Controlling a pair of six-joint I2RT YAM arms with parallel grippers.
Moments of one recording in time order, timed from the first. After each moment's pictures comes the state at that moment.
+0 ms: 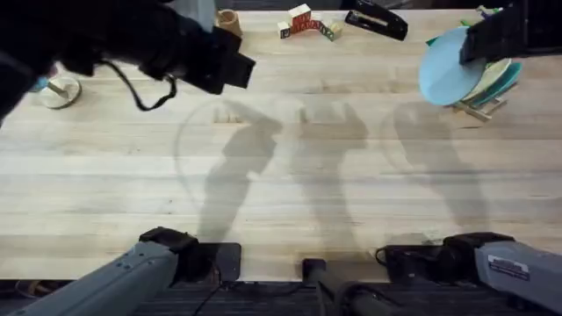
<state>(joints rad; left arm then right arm) -0.27 1.17 1.29 -1.07 0.21 0.14 0.10 1.31 1.59 -1.38 0.00 0.04</state>
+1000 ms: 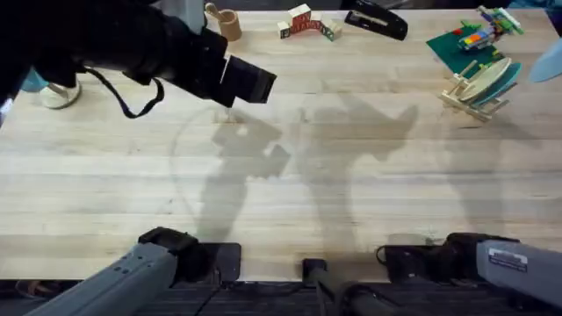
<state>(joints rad) -0.27 1.12 1.29 -1.09 0.15 0.17 -0.09 1.35 1.78 -1.50 0.41 0.52</state>
